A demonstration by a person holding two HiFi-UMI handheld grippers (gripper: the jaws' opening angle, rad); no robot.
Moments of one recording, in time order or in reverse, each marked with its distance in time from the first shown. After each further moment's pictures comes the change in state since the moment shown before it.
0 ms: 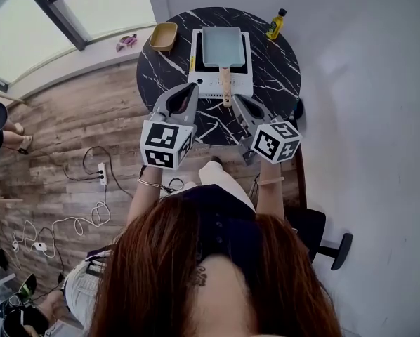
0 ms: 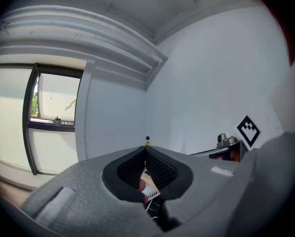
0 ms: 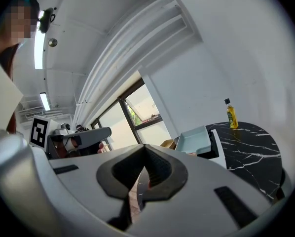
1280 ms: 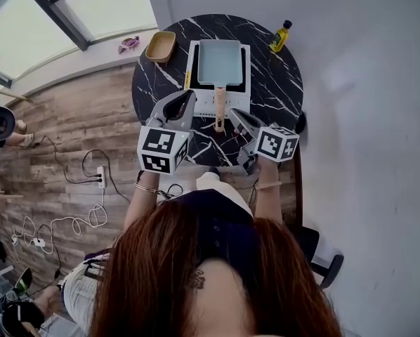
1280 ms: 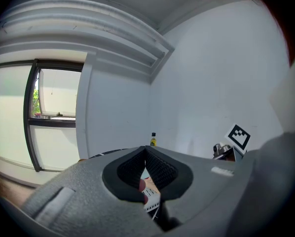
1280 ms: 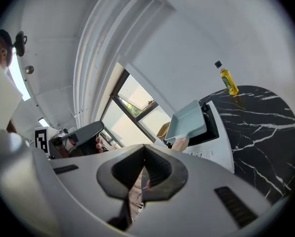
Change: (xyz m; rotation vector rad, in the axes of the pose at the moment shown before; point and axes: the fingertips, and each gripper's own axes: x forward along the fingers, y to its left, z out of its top) left arm 0.077 0.026 -0.008 -0.020 0.065 0.045; right arm 0.047 -0.084 -0.021 0.293 0.172 0.083
